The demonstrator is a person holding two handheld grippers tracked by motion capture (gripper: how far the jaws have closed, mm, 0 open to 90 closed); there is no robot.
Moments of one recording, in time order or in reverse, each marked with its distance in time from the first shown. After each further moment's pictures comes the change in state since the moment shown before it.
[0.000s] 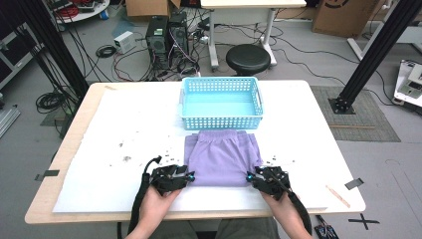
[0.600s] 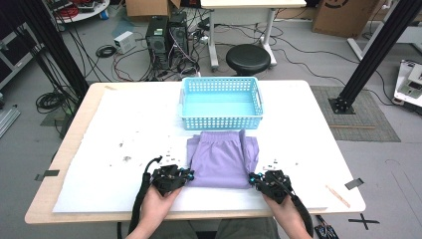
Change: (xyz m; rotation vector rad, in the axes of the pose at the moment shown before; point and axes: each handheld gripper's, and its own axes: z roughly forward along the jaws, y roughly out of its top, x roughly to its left) left arm -0.003 0.000 0.001 0.006 -0.060 -0.016; right arm 0.001 -0.007 -0.008 0.003 0.095 -0.004
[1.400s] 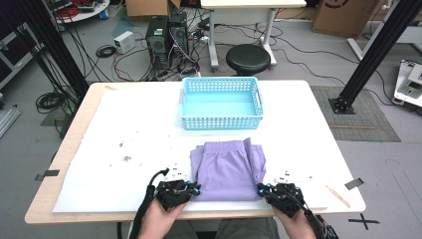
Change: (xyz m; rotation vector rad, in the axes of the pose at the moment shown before) left arm -0.036 -0.015 -0.009 0.031 -0.070 0.061; right arm 0.002 -0.028 -0.031 -0.008 0.011 0.011
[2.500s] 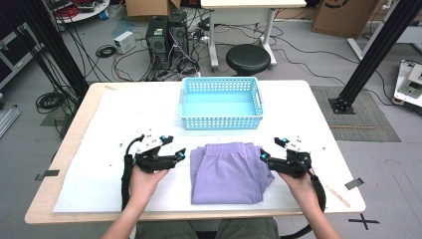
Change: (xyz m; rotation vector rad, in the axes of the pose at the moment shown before) left arm 0.084 0.053 -0.033 -0.317 0.169 0.165; right arm -0.058 0.069 0.002 -0.305 -0.097 -0.167
